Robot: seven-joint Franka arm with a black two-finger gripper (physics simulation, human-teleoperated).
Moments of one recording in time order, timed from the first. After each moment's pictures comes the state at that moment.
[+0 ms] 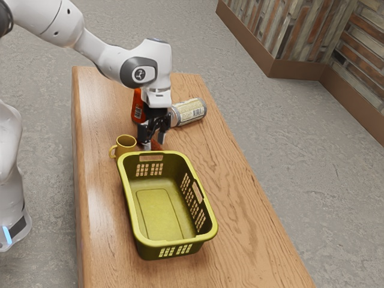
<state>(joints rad) -0.07 -0.31 0.33 -2.47 -0.21 2.18 1.20</state>
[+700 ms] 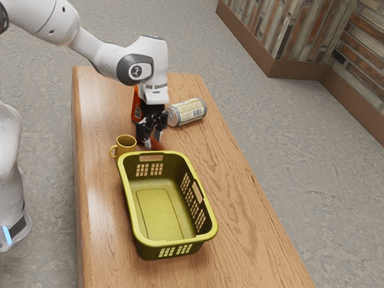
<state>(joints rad) -0.04 -0.34 0.33 -2.48 -0.21 2.18 1.20</state>
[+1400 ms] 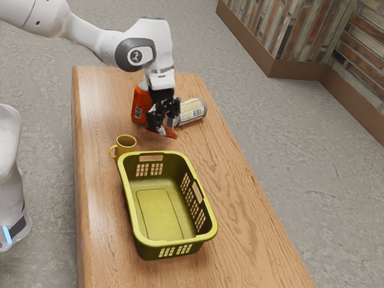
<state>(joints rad) -0.07 -0.44 0.28 -2.43 -0.22 2.18 1.19</state>
